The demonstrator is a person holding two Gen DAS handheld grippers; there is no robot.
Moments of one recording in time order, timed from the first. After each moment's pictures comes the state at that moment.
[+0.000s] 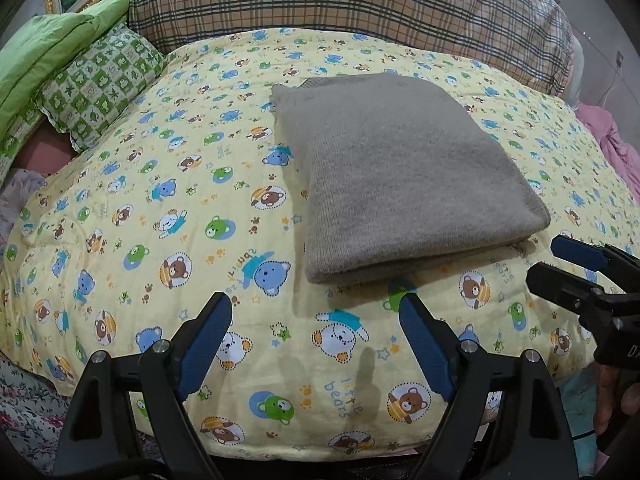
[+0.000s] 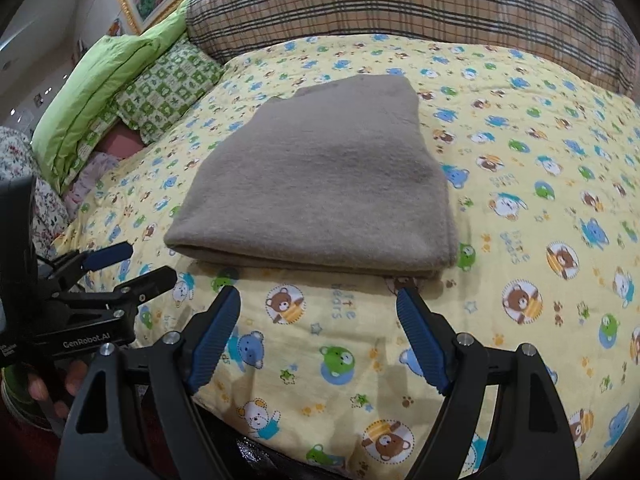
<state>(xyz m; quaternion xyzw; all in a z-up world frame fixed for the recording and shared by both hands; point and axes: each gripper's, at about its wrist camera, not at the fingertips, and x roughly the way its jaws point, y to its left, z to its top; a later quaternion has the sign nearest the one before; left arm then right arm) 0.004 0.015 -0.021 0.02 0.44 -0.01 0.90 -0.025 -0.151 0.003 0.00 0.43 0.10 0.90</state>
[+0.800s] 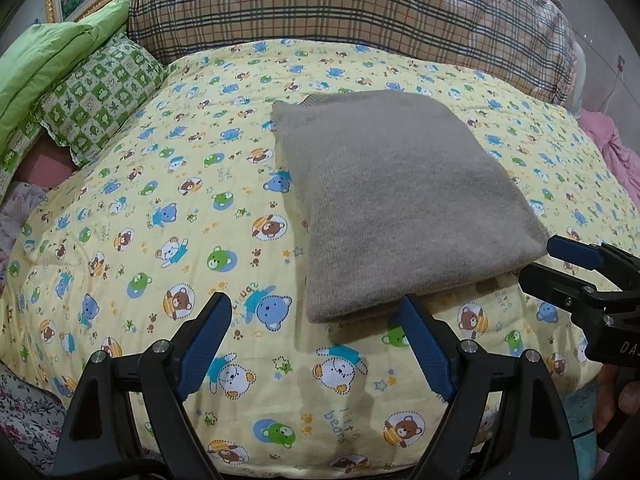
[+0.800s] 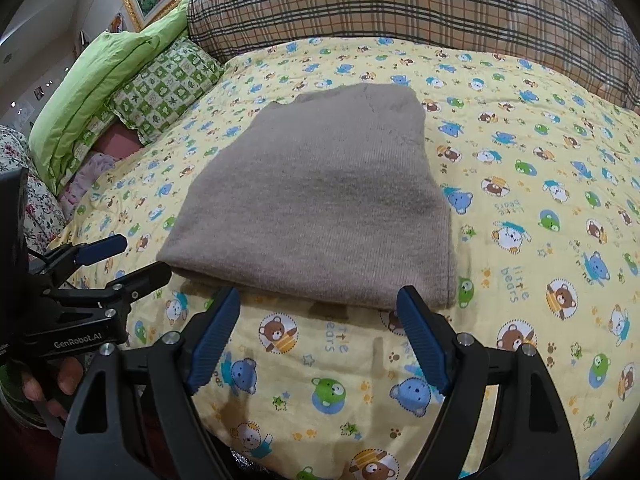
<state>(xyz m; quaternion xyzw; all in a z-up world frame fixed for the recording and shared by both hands) 0.017 0.010 -0.007 0.02 0.42 0.00 0.91 -0.003 -0.153 0.012 -0.01 0.43 0.10 0.90</state>
